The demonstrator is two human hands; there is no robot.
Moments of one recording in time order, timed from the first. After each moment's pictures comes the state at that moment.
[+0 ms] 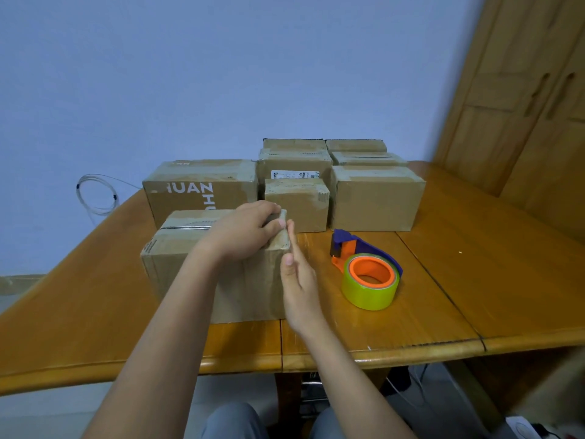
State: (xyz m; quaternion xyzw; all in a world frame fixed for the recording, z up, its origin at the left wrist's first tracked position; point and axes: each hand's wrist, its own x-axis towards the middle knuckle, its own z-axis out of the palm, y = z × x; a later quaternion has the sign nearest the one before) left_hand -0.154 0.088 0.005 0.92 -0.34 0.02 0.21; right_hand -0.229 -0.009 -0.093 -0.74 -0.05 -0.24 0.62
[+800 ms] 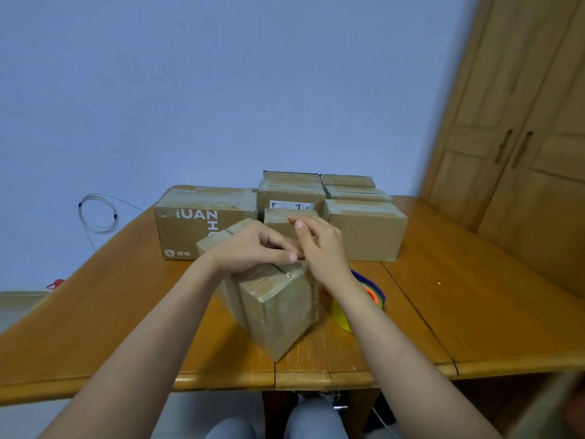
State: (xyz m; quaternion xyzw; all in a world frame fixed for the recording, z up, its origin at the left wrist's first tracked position) left_hand -0.156 0.098 0.019 0.72 -0.48 -0.13 0.47; right_hand -0.210 -0.062 -0.006 -0.84 -0.07 -0.35 0.41
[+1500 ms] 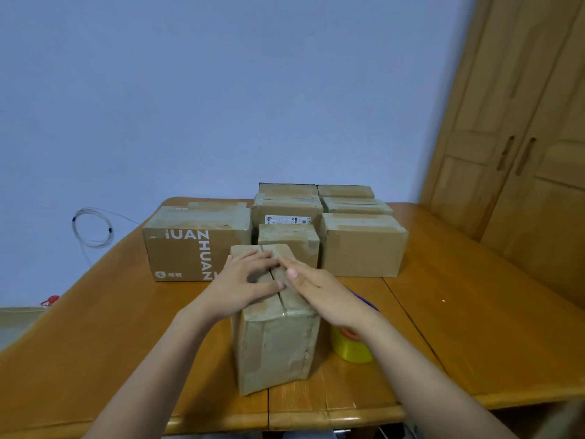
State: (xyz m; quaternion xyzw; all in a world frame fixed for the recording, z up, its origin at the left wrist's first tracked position) left_hand -0.138 0.093 -0.012 0.87 -0.36 -0.02 0.34; right_hand -0.229 -0.082 -0.002 -0.91 -0.10 -0.04 0.40
